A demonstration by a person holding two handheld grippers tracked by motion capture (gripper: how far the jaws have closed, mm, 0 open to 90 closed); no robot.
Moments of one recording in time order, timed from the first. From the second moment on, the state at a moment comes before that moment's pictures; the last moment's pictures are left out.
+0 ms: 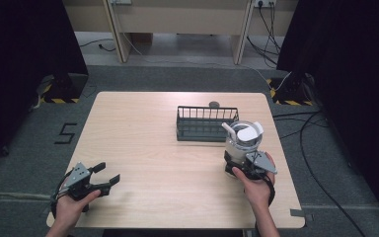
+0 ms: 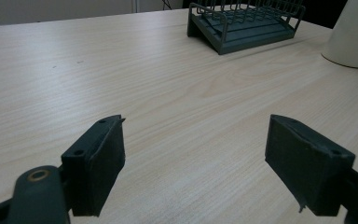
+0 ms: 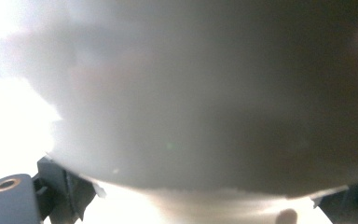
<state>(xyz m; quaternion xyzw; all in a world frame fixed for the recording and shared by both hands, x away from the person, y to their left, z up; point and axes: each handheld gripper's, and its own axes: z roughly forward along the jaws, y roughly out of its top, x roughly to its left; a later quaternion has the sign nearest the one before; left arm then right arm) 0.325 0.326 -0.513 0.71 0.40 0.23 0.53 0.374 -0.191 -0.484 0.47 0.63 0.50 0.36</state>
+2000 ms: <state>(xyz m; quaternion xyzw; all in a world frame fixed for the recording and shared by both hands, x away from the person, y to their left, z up) 0.325 0.329 -0.513 0.71 0.40 0.23 0.53 0.408 -0.178 -0.424 0.44 0.62 0.54 0.37</state>
